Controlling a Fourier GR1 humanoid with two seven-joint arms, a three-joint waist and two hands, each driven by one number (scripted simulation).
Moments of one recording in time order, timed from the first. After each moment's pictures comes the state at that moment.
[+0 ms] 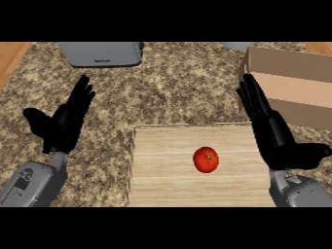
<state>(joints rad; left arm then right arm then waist) -0.27 0.35 -0.27 -1.40 0.38 0.30 0.03 -0.20 -0.26 0.30 -1.67 -0.21 -0.25 0.03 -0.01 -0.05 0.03</state>
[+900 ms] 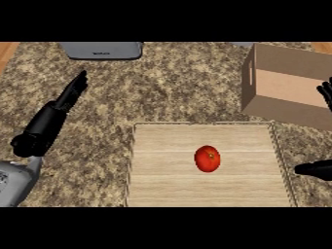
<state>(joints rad) -0.28 0.54 -0.32 -1.49 0.20 0.11 -0.11 -0.10 -0.58 -0.03 -1.46 -0.18 0.21 -0.57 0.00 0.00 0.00</state>
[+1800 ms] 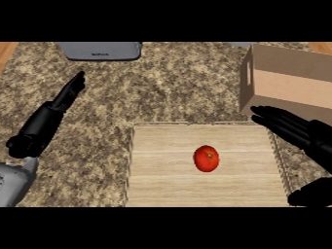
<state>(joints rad) -0.26 0.53 -0.28 -1.50 0.16 0.05 -0.10 -0.14 -0.75 0.25 -1.87 0.27 0.32 -0.16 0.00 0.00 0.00</state>
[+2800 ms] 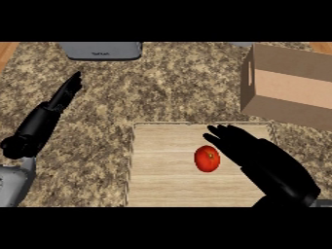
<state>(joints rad) -0.23 0.44 -0.15 -1.50 0.06 -0.06 -0.10 -0.17 -0.45 0.45 -1.99 0.59 0.48 0.27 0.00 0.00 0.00</state>
